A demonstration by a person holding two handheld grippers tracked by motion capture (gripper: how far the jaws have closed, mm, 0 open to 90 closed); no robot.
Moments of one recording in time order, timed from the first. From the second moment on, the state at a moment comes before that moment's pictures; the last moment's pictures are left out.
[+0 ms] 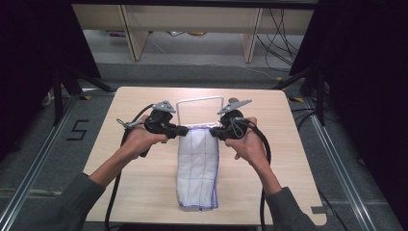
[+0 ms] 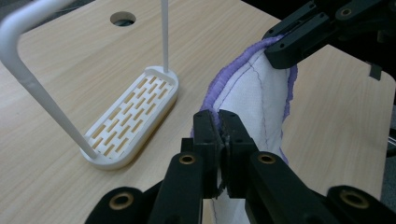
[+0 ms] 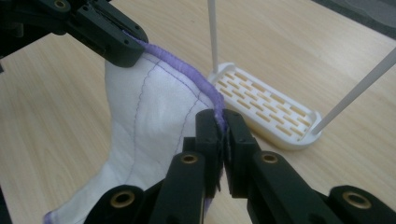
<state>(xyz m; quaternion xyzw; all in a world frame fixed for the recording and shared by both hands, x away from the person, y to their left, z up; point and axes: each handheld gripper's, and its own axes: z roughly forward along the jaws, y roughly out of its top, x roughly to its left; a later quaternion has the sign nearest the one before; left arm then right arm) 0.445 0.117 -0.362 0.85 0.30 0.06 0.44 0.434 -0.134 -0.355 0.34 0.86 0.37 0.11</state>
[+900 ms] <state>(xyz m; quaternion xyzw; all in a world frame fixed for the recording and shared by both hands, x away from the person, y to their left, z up) 0.480 0.119 -0.255 0.81 0.31 0.14 0.48 0.474 -0.130 -0.239 0.36 0.82 0.42 0.17</state>
